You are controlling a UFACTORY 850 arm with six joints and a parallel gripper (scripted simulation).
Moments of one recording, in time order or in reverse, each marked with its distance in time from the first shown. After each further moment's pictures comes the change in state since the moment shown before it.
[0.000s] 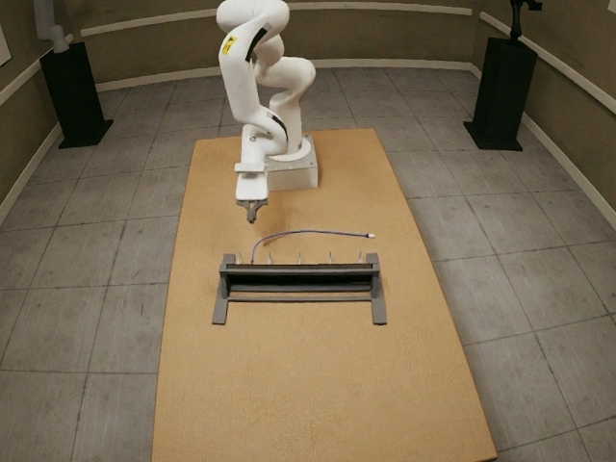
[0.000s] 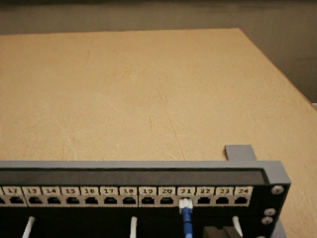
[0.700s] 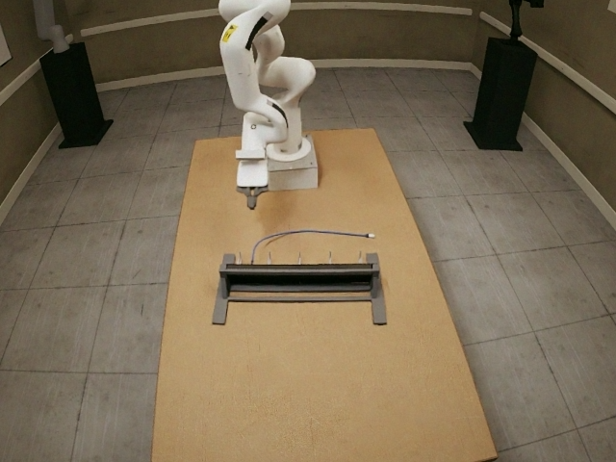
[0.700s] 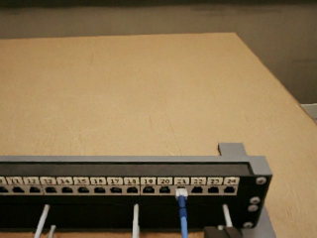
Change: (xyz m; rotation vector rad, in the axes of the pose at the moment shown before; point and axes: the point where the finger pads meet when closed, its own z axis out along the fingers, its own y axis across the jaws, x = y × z) arm 0.000 0.000 -0.044 0.000 0.000 0.000
